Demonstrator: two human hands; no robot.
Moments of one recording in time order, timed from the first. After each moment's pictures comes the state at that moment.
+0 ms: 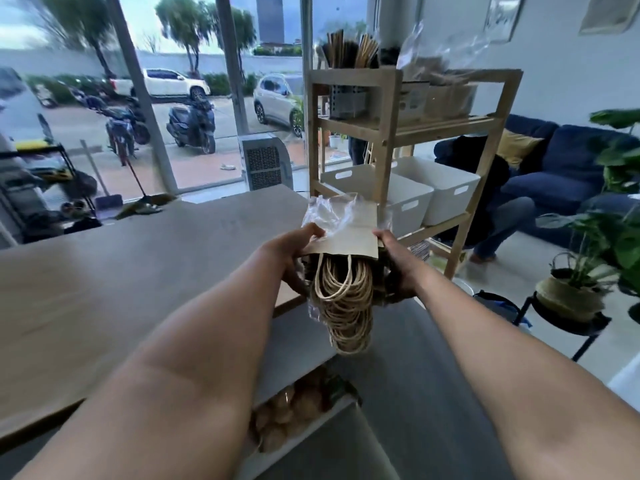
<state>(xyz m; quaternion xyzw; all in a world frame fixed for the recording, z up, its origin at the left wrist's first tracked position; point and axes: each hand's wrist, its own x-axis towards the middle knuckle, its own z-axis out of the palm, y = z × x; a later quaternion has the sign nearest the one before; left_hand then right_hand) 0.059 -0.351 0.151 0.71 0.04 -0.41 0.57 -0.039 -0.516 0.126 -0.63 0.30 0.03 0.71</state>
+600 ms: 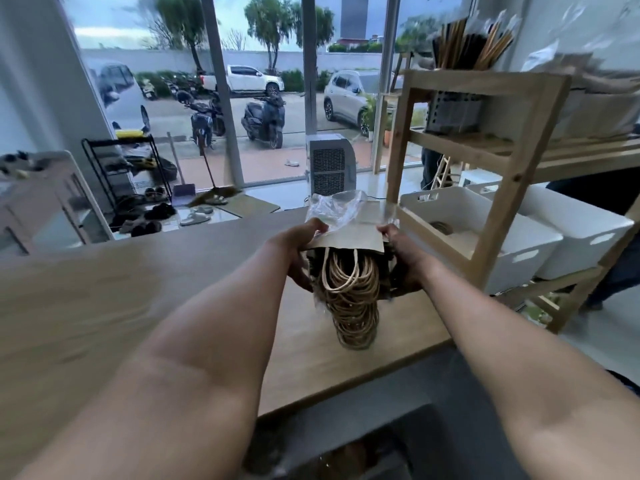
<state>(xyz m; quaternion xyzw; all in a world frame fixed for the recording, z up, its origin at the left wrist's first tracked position) 0.243 -0.293 0.164 0.71 0.14 -0.34 0.60 0.209 -0.485 0.128 -0.66 0.26 0.11 0.69</state>
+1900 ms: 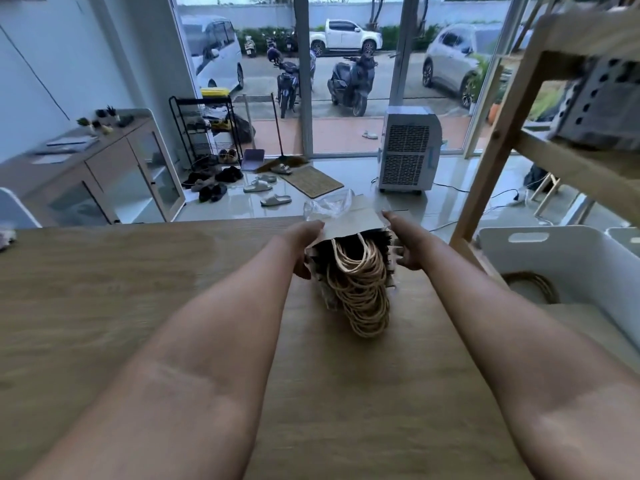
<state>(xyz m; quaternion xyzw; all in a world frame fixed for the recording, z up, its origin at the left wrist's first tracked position) 0.440 -0.331 0.135 0.73 0.27 -0.22 0.58 0.486 -0.510 0.107 -0.74 0.19 0.17 0.62</state>
